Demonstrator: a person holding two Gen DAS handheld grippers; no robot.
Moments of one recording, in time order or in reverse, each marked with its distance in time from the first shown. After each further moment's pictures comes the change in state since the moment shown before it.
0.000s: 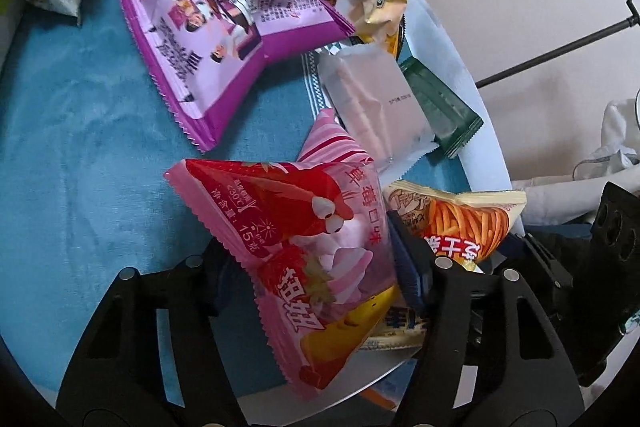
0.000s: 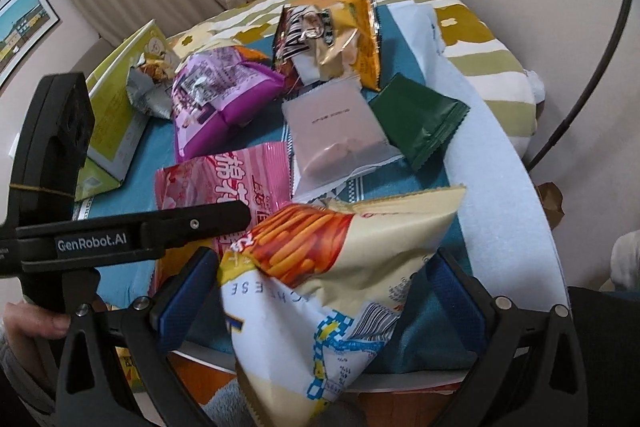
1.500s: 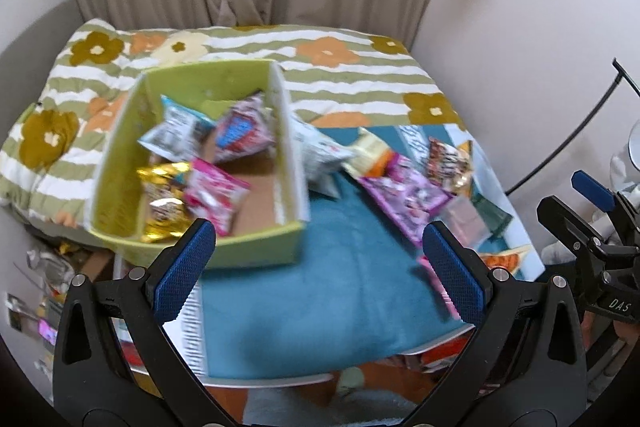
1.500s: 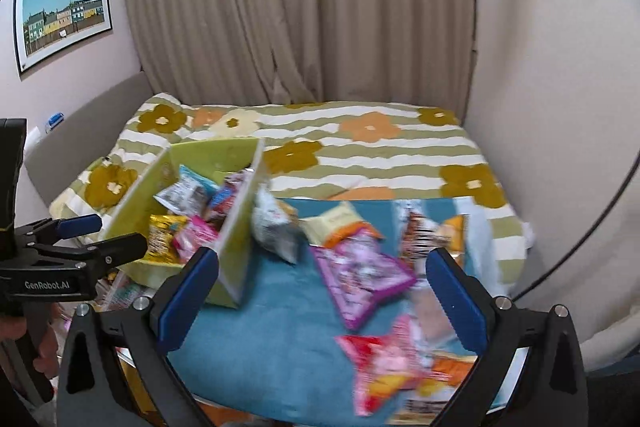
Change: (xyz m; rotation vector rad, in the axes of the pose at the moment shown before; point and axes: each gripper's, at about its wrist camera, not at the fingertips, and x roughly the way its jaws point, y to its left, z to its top) left arm -0.288 0.064 -0.003 0.090 -0.415 0.324; right arm -0.126 0.204 0.081 -0.208 -0.368 -0.115
